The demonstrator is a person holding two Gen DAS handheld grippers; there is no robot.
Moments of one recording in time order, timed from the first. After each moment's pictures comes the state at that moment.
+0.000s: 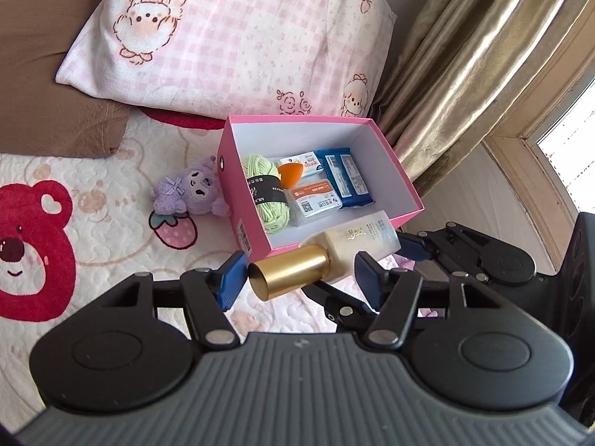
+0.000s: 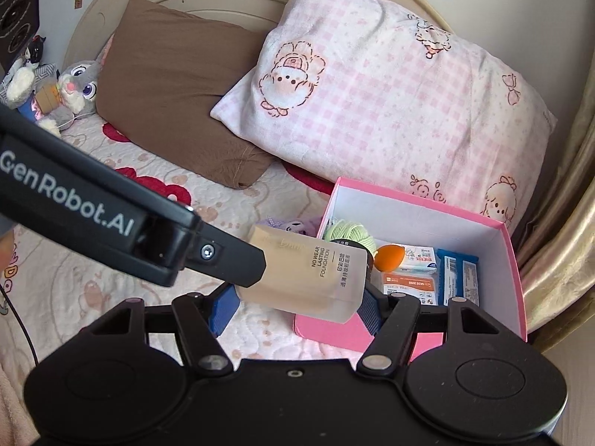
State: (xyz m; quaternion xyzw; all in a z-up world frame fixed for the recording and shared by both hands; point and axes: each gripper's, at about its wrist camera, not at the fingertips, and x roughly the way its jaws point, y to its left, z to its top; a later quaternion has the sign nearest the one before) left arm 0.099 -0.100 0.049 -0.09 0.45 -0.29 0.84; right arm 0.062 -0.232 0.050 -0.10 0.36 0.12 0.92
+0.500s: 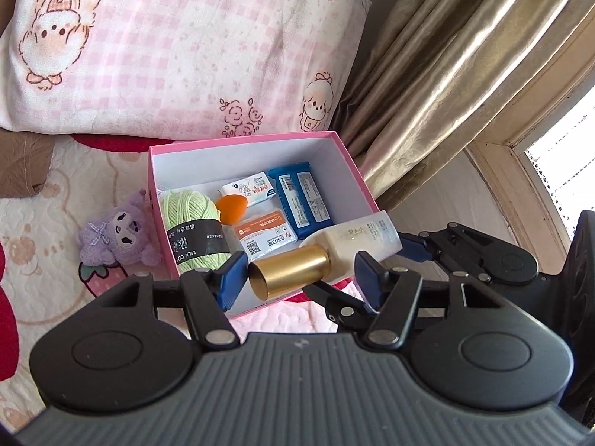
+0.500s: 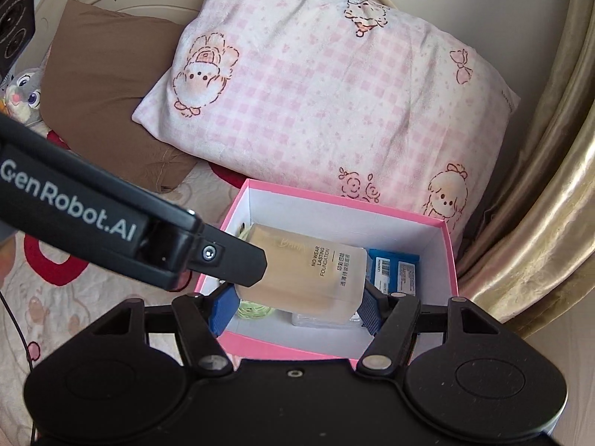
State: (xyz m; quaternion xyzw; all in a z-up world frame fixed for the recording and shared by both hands) left arm 0.178 -0.189 0.041 -0.10 0.48 -0.34 0.80; right arm 0.130 -0.309 0.053 -0.10 0.41 0.07 0.91
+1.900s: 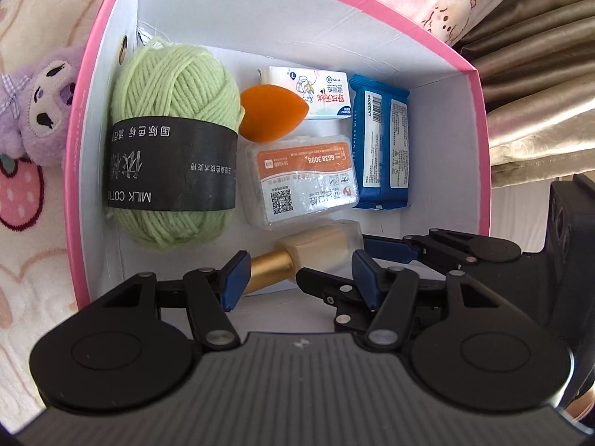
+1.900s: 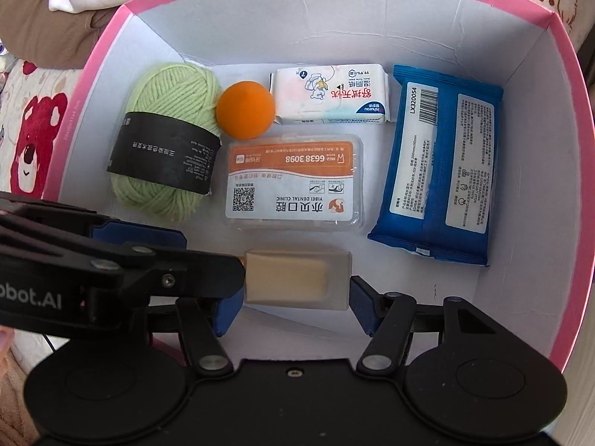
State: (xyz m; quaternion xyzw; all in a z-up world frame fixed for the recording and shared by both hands) left arm 0.248 -0.259 -0.116 -0.19 0.64 -0.23 0.71; right arm 0.254 -0.398 -0.103 -0.01 0.65 0.15 0.74
